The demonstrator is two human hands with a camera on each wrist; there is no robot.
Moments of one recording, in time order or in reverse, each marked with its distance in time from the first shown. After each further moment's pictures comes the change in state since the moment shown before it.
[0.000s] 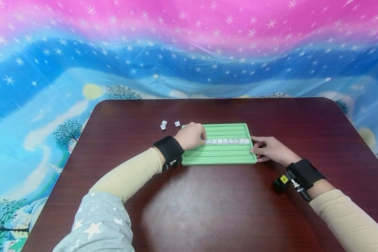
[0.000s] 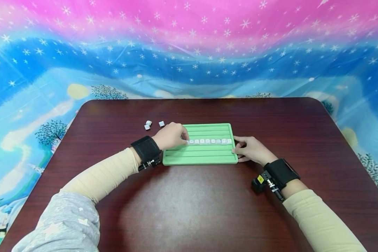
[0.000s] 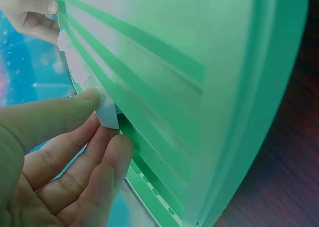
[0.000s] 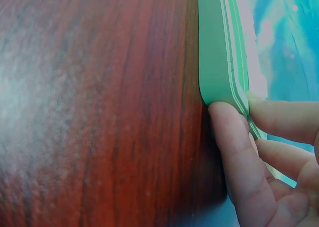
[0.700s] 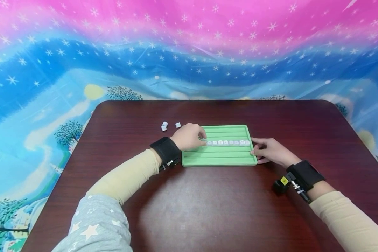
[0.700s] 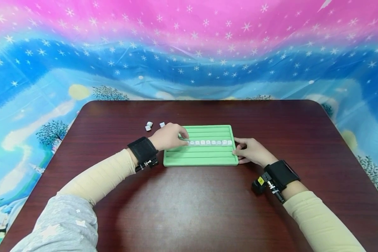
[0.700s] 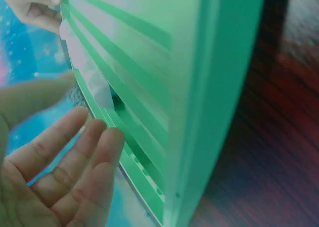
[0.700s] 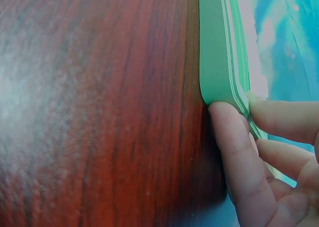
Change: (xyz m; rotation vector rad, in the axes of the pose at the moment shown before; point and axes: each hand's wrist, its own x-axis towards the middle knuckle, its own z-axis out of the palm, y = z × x) left_hand -0.005 -0.014 -0.005 -0.067 -0.019 0.043; right_hand 0.000 -0.001 0.000 0.002 -0.009 0.007
